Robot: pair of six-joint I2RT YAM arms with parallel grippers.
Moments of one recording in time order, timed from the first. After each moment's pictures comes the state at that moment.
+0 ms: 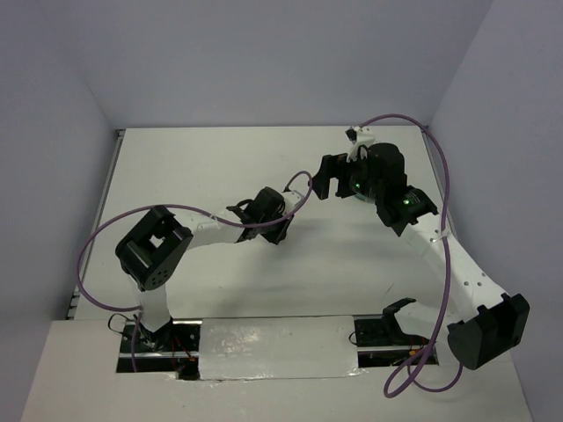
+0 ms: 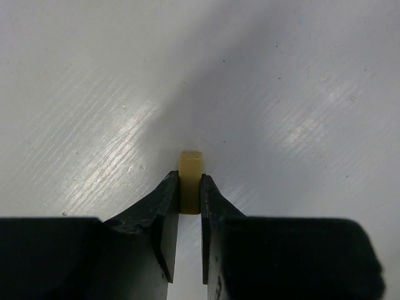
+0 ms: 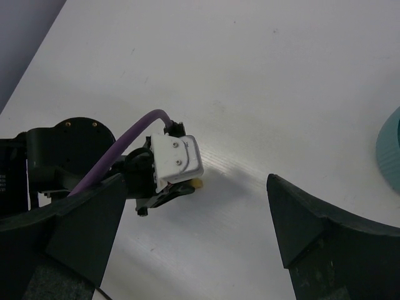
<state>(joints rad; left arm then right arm) -0.74 1.83 1.05 -0.05 0.09 -0.06 0.40 1.13 1.10 -0.36 -0.20 0.24</state>
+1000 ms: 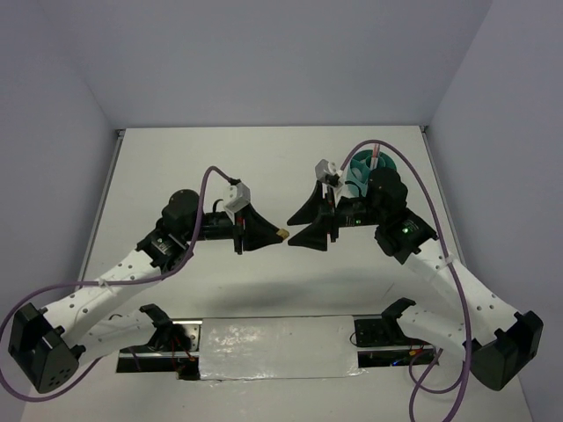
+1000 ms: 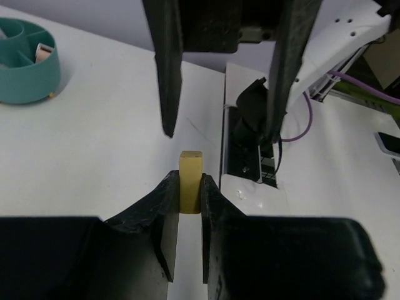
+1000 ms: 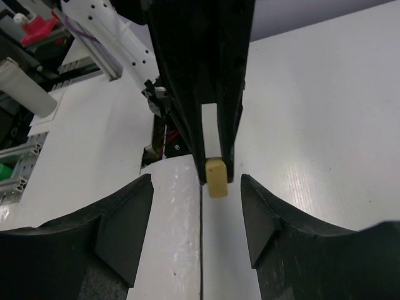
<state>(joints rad) -0.67 1.00 0.76 0.21 0.76 -0.23 0.54 0.97 0.92 -0.06 -1.00 0.19</state>
